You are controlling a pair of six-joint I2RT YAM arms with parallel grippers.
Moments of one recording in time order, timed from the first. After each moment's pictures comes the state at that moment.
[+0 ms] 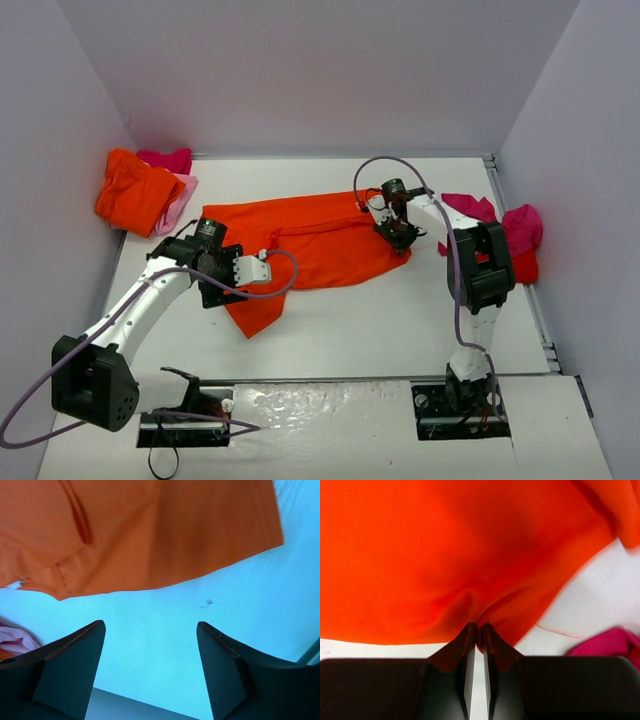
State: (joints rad) left arm -0.31 1.25 1.00 -0.96 0.16 1.09; right arm 0.28 1.99 1.42 -0.75 0.05 -0.45
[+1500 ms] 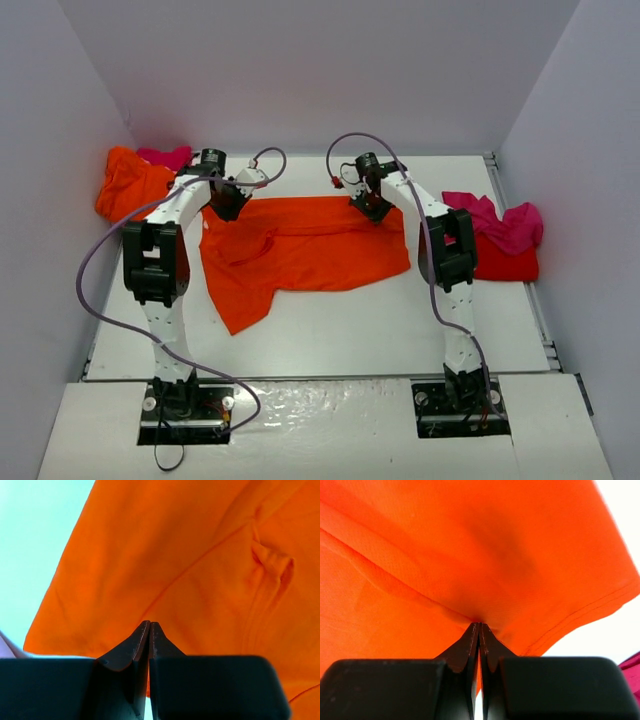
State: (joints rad) left arm -0.11 2.07 1.74 -0.79 0.30 0.75; right arm 0.36 2.31 1.95 -0.89 0.04 -0.50
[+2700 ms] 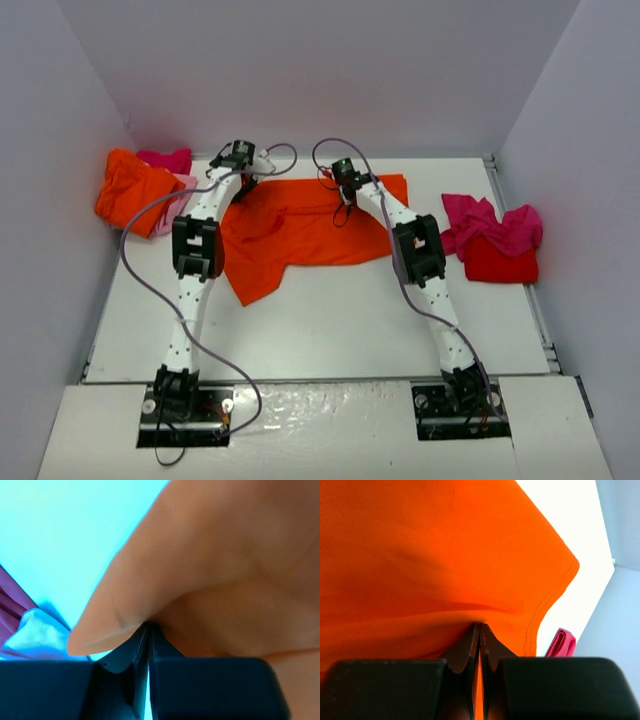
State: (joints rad) left arm -0.17 2.63 2.46 -0.88 -0.20 0.66; right arm 0.43 2.63 2.27 -0.64 0.60 -0.50
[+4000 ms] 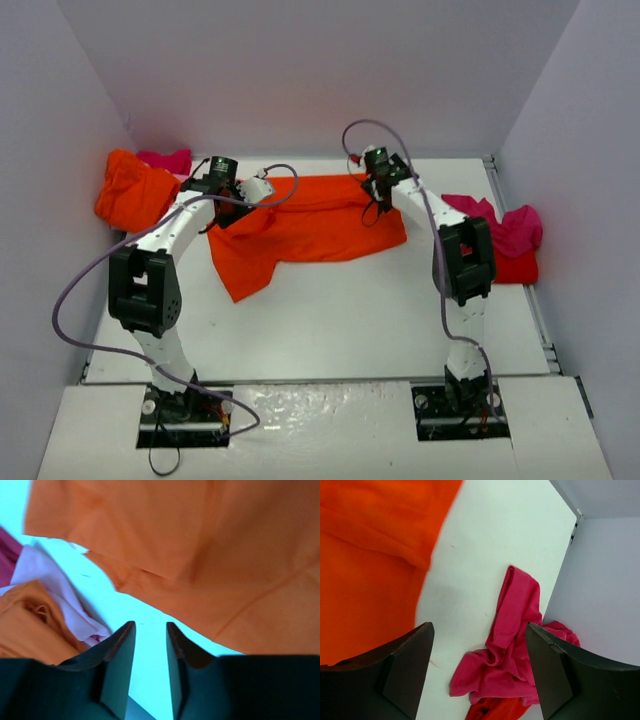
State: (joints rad) left arm -0.21 1.85 1.57 -0.69 -0.03 0.80; right arm 0.36 2.14 1.74 -0.49 0.57 -0.48
